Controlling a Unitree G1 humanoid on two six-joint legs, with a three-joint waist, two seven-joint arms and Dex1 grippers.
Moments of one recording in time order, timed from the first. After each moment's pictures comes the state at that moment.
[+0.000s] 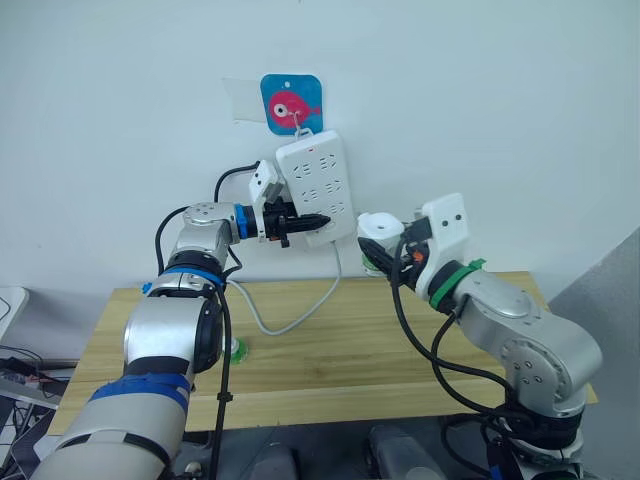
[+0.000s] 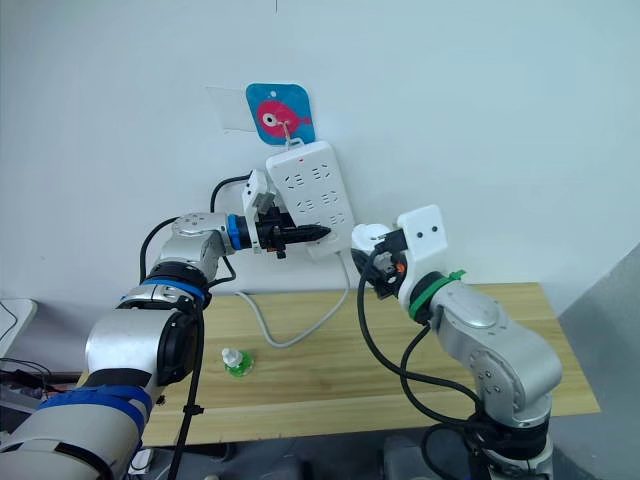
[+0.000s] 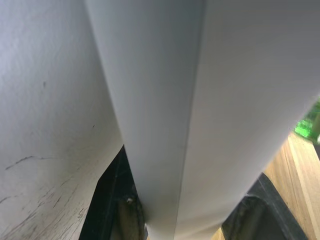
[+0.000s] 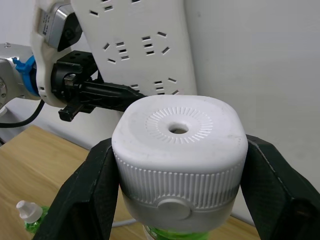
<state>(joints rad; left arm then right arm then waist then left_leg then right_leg) -1.13 0.39 0.10 1.25 -0.10 -0.10 -1.32 -0.40 -0.16 -0.04 -0.79 0.46 1.23 0.10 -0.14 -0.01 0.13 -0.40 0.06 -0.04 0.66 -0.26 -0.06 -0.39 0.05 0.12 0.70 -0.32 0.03</state>
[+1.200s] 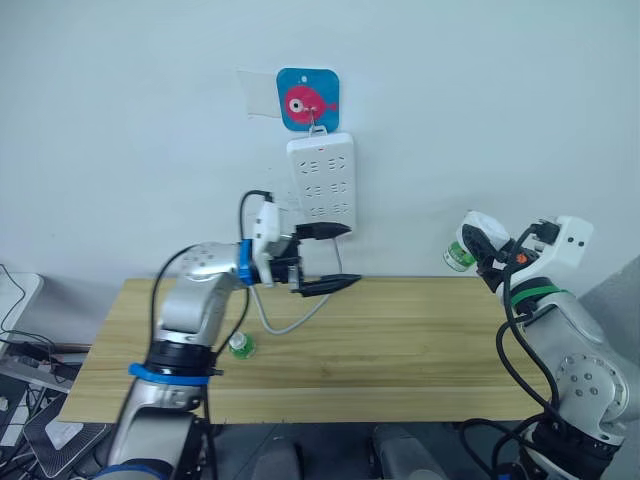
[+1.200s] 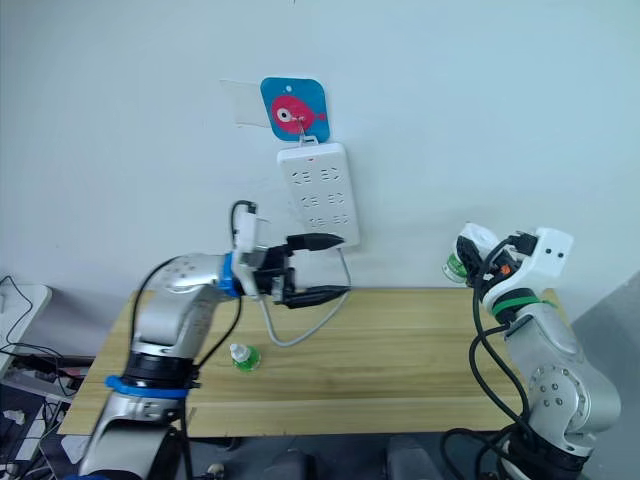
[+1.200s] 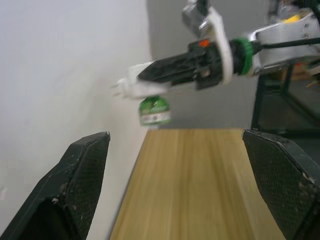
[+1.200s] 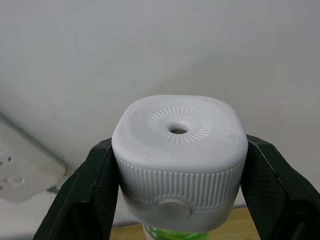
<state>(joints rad) -0.58 0.29 -0.09 0.11 -0.37 0.14 -1.24 -0.27 0.01 -0.56 -0.66 0.66 1.04 -0.03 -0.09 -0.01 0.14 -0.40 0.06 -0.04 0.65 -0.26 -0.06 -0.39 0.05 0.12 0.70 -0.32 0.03</state>
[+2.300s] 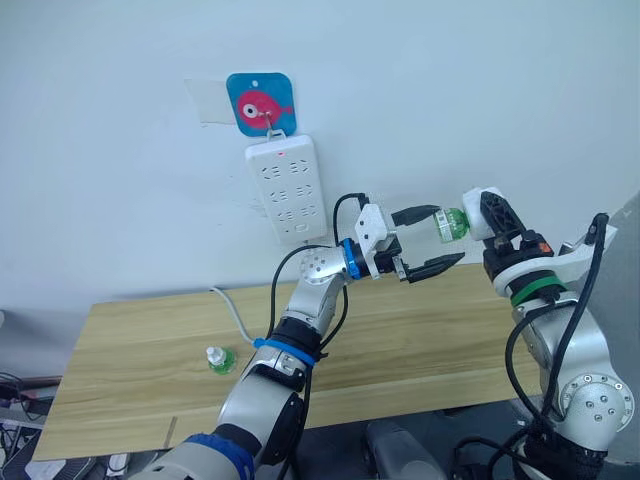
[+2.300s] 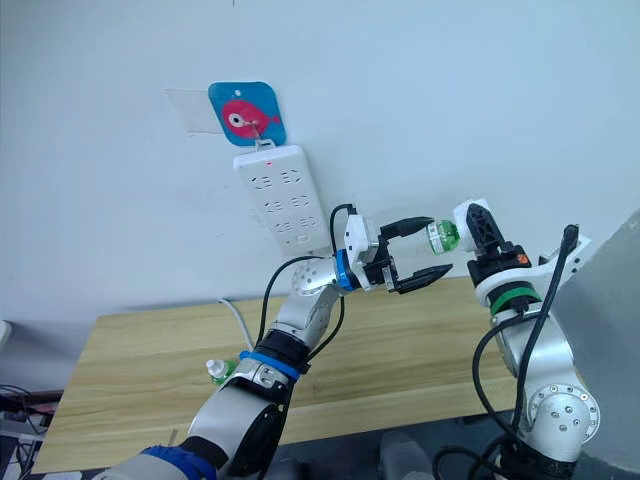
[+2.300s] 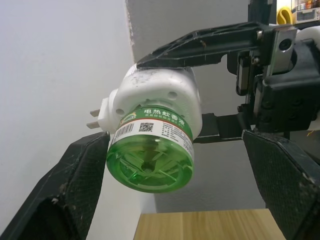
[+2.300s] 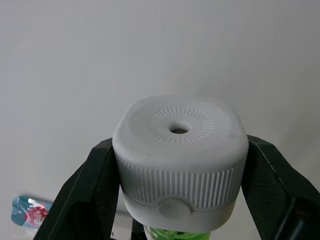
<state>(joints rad) -0.77 -0.10 -0.15 0.66 -0.25 -0.34 -1.03 -0.19 -0.08 -0.36 -0.66 1.52 0.55 -0.59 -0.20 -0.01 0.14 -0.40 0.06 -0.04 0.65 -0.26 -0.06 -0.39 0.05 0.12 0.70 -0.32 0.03</state>
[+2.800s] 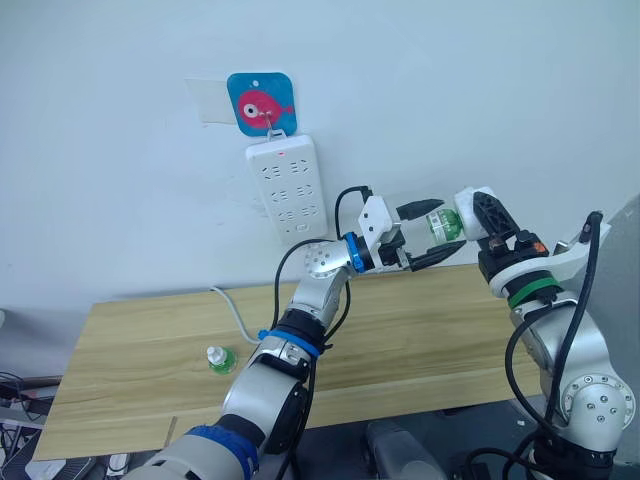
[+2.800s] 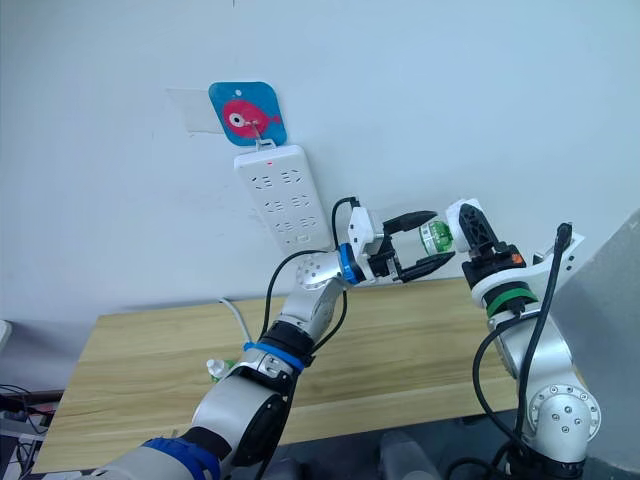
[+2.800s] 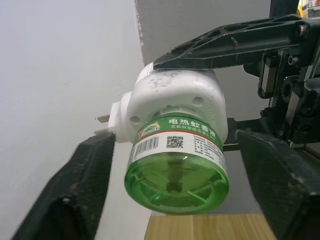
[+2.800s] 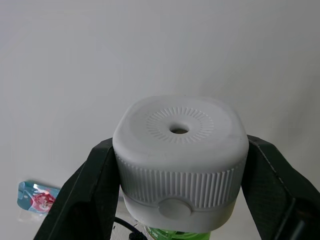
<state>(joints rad) -0.83 -0.11 -0.13 0.73 -0.24 -0.38 -0.99 -0.15 -0.17 -0.28 -0.66 1.55 0.46 -0.59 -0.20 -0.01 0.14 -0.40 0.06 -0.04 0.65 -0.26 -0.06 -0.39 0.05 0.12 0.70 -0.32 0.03</state>
